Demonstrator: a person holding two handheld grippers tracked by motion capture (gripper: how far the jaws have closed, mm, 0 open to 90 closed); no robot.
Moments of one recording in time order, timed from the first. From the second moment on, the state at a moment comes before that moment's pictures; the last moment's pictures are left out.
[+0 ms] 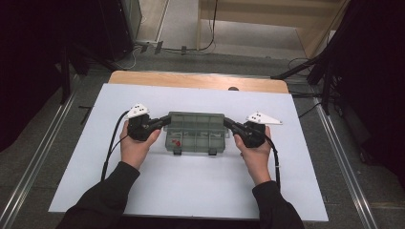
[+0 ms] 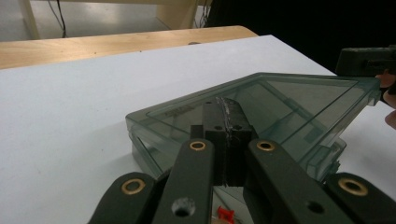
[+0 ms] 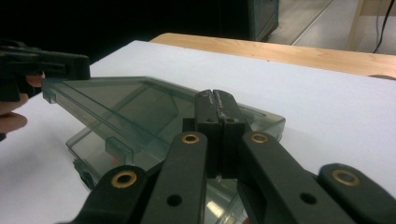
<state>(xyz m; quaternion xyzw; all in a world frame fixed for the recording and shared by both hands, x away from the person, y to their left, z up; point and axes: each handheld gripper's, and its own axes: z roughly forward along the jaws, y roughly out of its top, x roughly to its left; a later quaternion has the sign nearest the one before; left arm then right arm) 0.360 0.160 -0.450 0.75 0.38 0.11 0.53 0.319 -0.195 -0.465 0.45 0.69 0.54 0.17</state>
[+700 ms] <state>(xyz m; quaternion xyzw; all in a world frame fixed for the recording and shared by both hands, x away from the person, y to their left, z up) 0.331 0.172 -0.474 0.76 0.37 0.13 0.51 0.292 -0.198 -0.488 0.45 0.70 0.54 0.16</state>
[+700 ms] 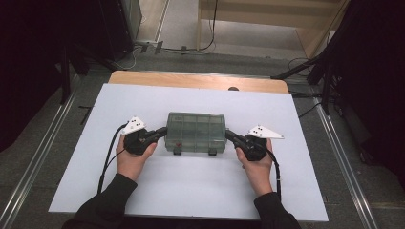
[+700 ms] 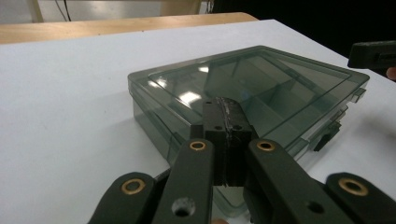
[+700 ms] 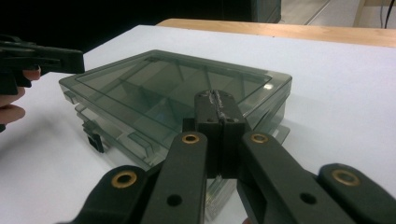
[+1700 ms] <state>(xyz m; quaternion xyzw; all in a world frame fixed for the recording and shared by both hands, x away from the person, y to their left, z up) 0.317 0.170 -0.493 0.77 0.37 0.13 0.51 0.284 -0.192 -0.510 0.46 0.71 0.51 0.16</state>
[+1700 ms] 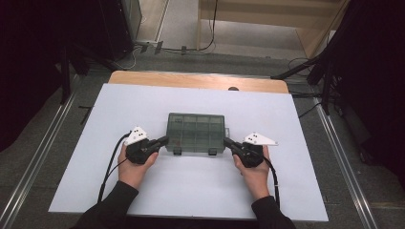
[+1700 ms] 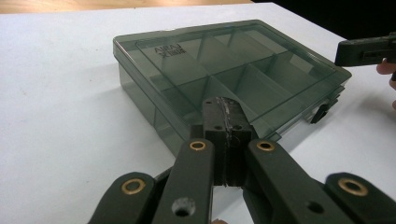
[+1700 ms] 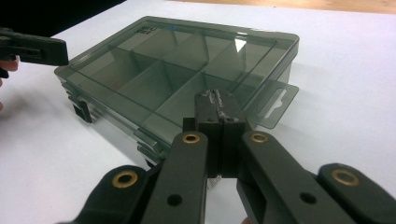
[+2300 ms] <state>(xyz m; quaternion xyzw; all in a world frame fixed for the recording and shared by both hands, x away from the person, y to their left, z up) 0.318 0.169 -0.493 0.77 0.37 0.13 0.51 0.274 -0.204 -0.502 0.48 0.69 0.49 0.22</state>
